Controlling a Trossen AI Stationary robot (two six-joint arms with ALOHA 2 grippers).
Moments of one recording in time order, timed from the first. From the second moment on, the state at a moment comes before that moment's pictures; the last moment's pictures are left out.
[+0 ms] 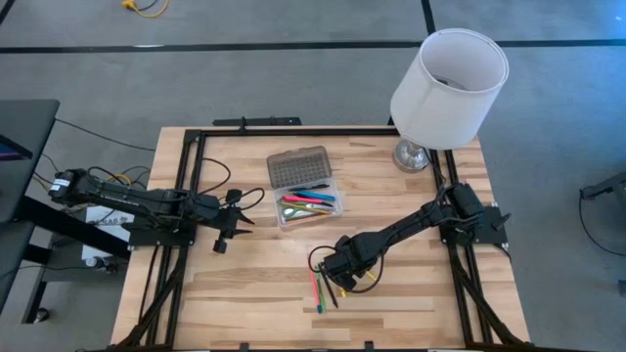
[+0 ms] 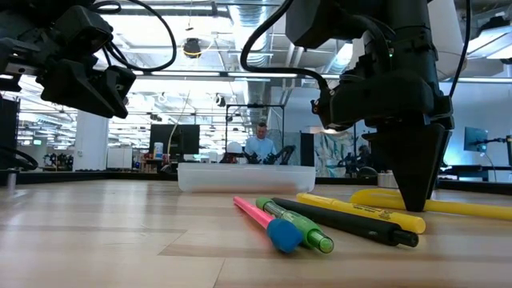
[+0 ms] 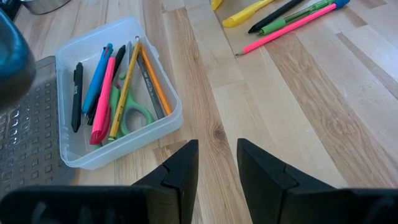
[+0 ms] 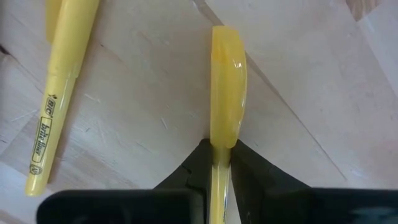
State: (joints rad) left arm -0.13 0.69 0.30 -0.22 -0.04 0.20; right arm 0.39 2.06 1.34 -0.95 -0.10 1.06
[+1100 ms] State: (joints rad) left arm -0.13 0.69 0.30 -0.22 -0.04 0.20; right arm 0.41 2.07 1.41 -1.01 0.47 0.71
